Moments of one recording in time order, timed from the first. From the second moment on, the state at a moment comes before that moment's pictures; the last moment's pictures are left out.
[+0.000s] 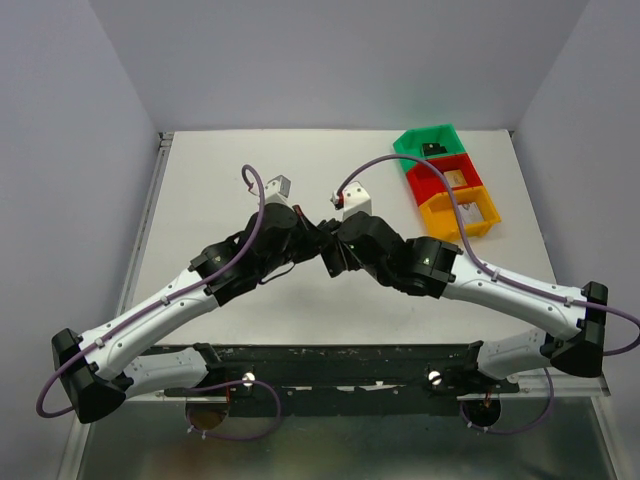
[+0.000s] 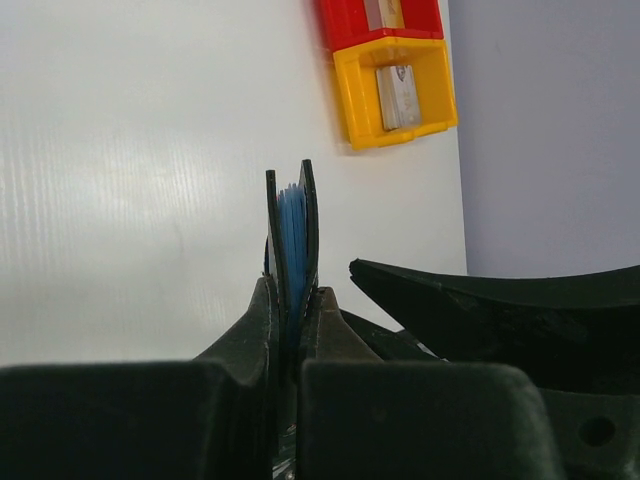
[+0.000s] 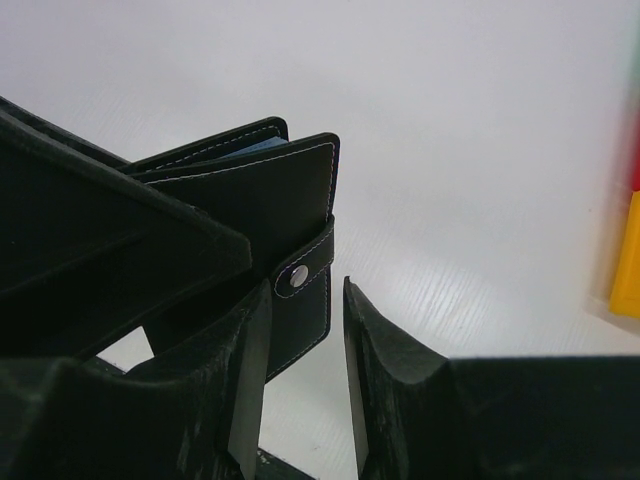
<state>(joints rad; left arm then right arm) -0.89 1.07 1.05 -0.44 -0.22 -1.02 1.15 1.35 1.31 -0.61 0.57 0.34</state>
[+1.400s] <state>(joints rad) -0.91 1.04 1.03 -0.43 -0.24 -1.02 1.14 1.39 1.32 -0.68 0.61 0.37</state>
